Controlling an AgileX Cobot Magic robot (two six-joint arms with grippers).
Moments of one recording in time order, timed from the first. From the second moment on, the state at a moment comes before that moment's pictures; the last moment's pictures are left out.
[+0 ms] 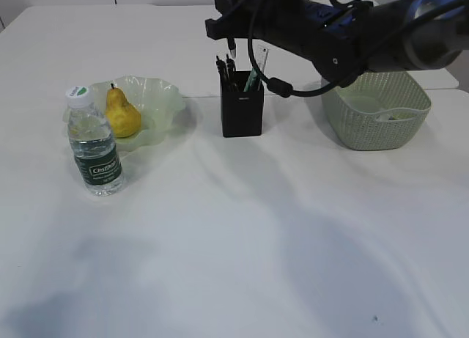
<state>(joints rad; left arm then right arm) 0.04 0.77 -0.66 -0.20 1.16 0.13 0.39 2.04 -1.52 -0.29 -0.40 0.16</state>
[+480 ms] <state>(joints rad) 0.04 0.77 -0.66 -0.22 1.16 0.13 0.37 2.17 -1.62 -0.25 -0.43 0.16</state>
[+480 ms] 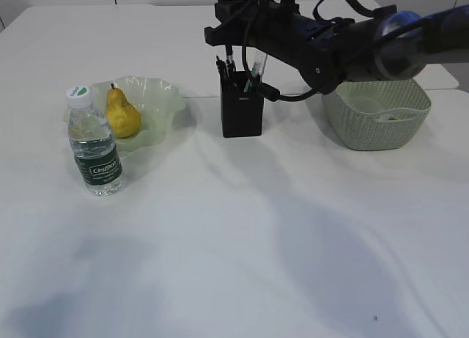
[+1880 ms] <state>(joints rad) 0.04 0.77 -0.66 -0.22 1.15 0.13 0.33 2.32 -1.72 -0.19 -0.27 0.16</state>
